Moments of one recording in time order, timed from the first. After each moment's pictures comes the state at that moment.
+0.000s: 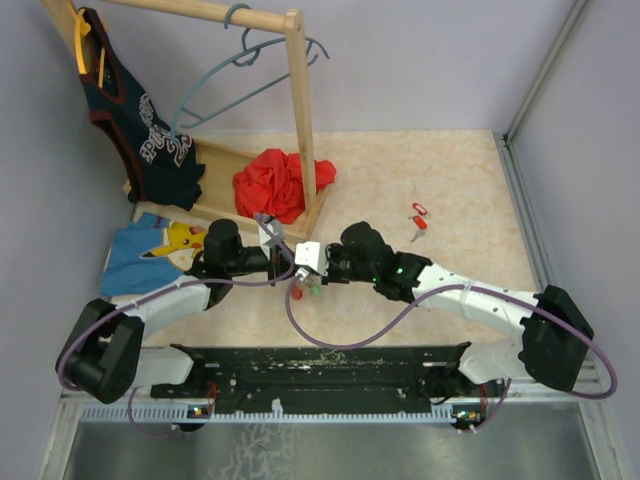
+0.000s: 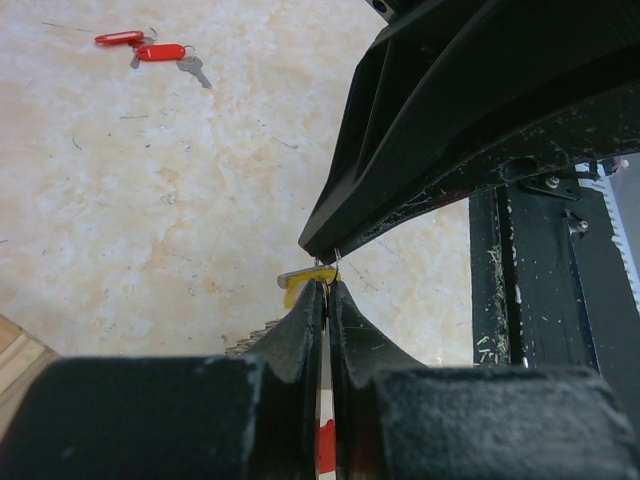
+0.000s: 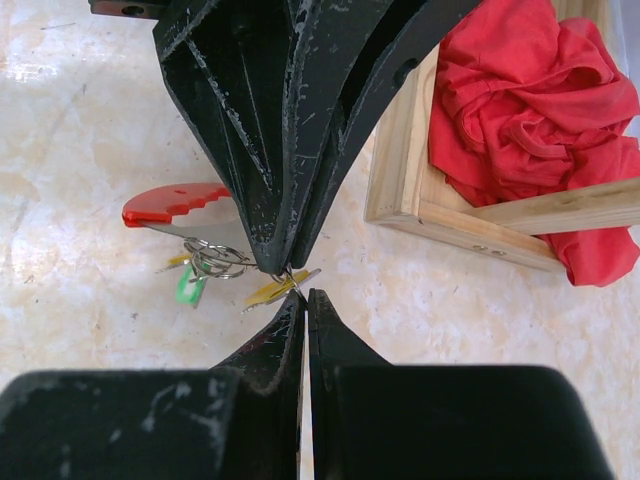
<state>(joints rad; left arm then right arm) -0.49 1.28 0.50 0.57 0.93 0.01 0.94 1.28 0.86 -0.11 -0.17 -0.66</state>
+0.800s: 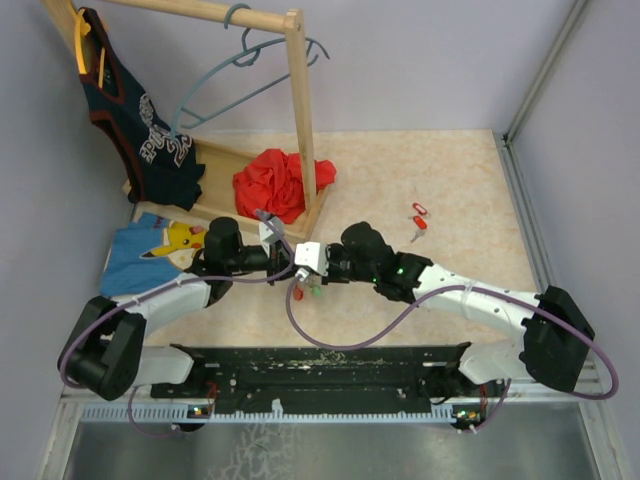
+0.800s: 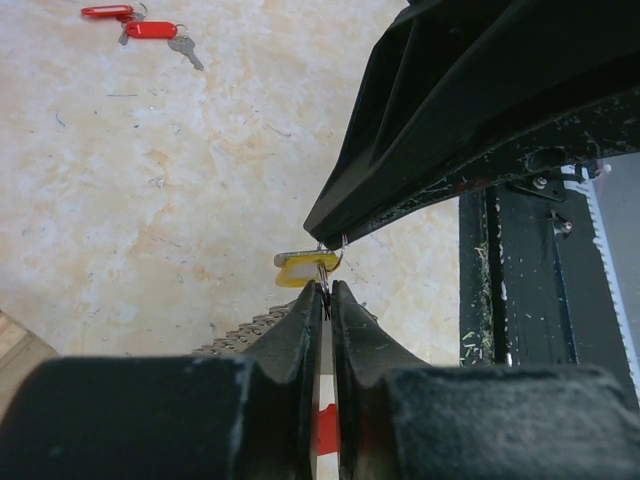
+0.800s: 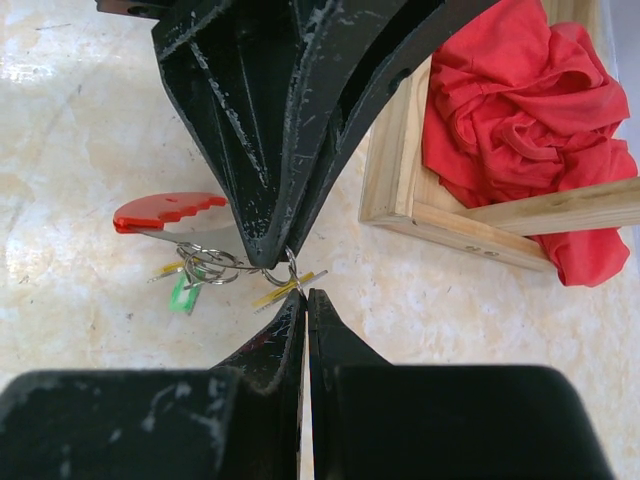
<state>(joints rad) -0.47 1.29 0.51 0.52 0.94 -0.01 0.94 1.28 0.86 -0.11 -0.16 -0.66</state>
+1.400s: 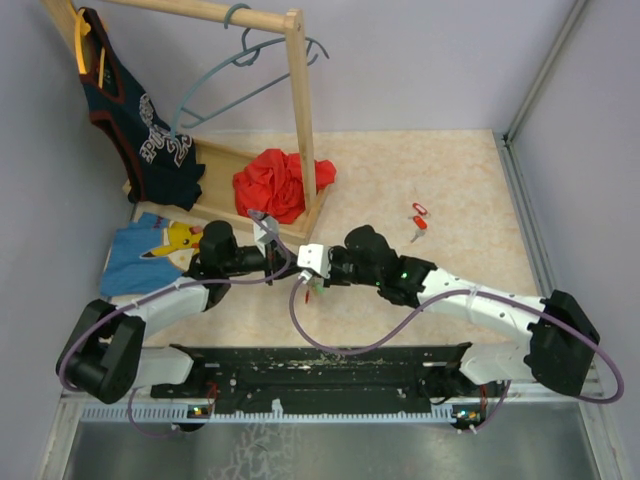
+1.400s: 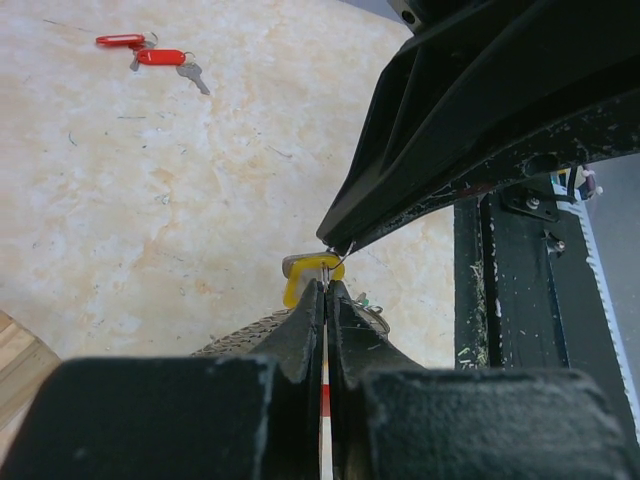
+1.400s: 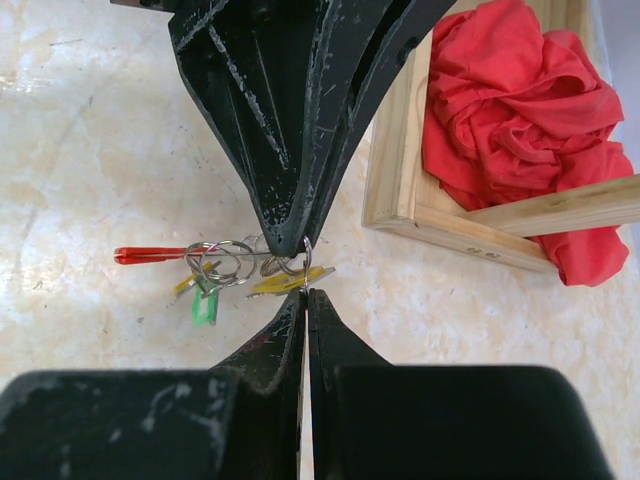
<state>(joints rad) -0.45 1.28 0.48 0.64 0.96 -0.09 0.95 1.24 0.83 -0.10 -0.15 -0.64</state>
